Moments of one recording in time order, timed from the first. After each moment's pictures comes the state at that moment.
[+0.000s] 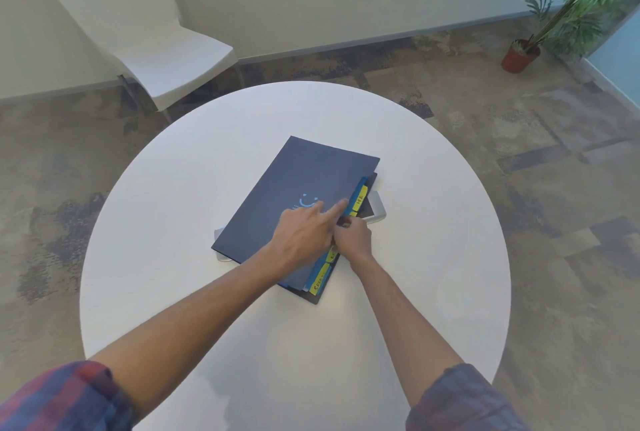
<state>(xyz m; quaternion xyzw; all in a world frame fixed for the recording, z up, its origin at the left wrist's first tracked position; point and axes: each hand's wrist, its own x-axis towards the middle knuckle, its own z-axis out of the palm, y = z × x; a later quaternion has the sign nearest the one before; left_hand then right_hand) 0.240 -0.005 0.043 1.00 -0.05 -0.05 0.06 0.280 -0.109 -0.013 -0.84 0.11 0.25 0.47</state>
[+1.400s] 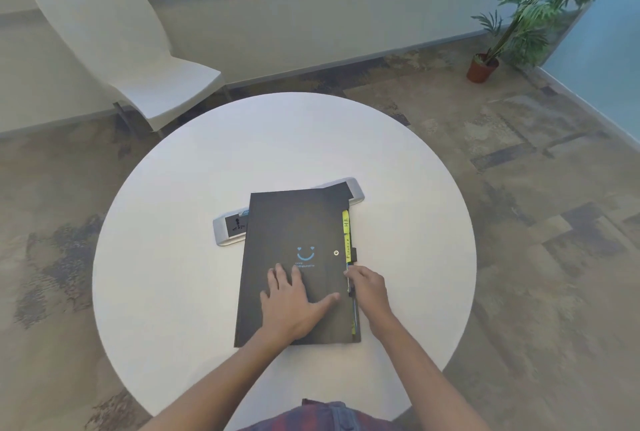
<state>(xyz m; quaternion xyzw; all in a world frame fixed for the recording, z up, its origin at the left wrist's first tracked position) 0.079 -0.063 -0.003 0.93 0.22 -0.22 0.19 0.141 -0.209 -0.023 -0.75 0.19 0.25 0.59</state>
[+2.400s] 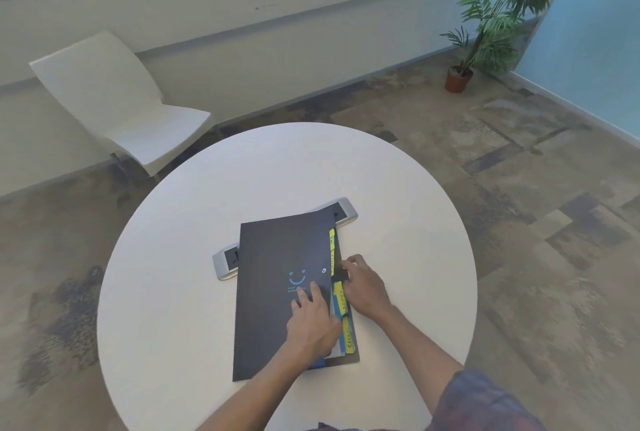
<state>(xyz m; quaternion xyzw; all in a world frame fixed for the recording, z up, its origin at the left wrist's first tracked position) 0.097 -0.086 0.006 0.92 0.16 -0.27 0.23 0.181 -0.202 -0.026 -0.93 -0.11 0.20 0.28</state>
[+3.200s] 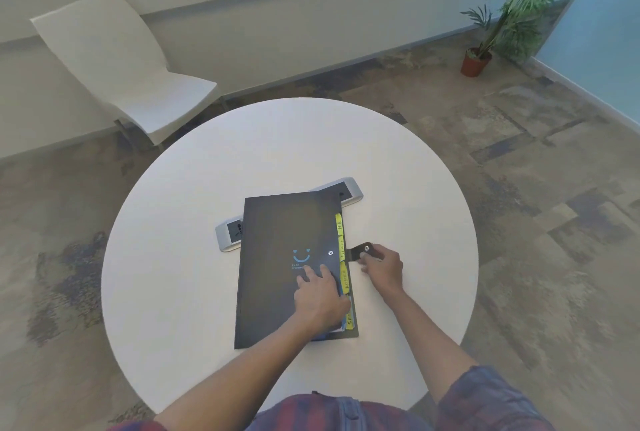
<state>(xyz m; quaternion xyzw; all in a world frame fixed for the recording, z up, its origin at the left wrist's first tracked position) 0.107 -0.100 -0.004 0.92 0.17 -0.30 0.17 0.182 -0.228 -0.053 -0.81 0.17 0.14 0.54</state>
